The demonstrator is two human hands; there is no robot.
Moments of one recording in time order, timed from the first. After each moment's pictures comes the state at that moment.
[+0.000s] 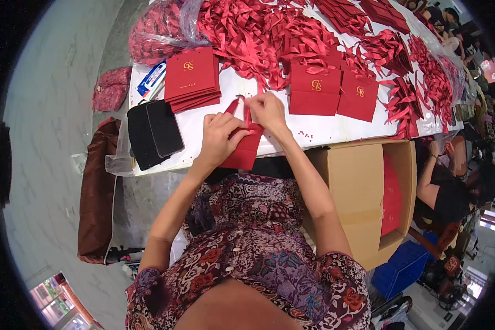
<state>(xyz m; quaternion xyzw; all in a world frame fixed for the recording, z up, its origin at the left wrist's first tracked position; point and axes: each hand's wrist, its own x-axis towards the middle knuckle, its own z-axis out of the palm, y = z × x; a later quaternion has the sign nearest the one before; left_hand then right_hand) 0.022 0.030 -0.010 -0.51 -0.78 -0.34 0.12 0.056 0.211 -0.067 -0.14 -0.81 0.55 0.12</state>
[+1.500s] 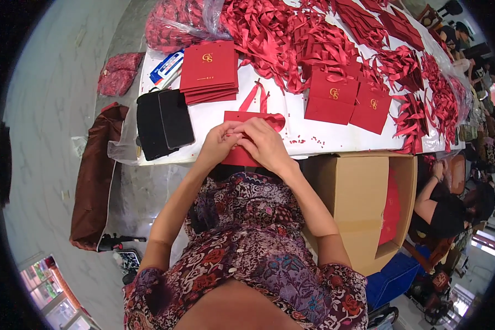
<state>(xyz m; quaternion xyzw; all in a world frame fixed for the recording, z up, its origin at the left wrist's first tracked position) 0.014 -0.014 -0.050 -0.23 -0.68 -0.63 -0.31 0.102 0.143 -0.015 0.07 -0.87 0.44 0.21</state>
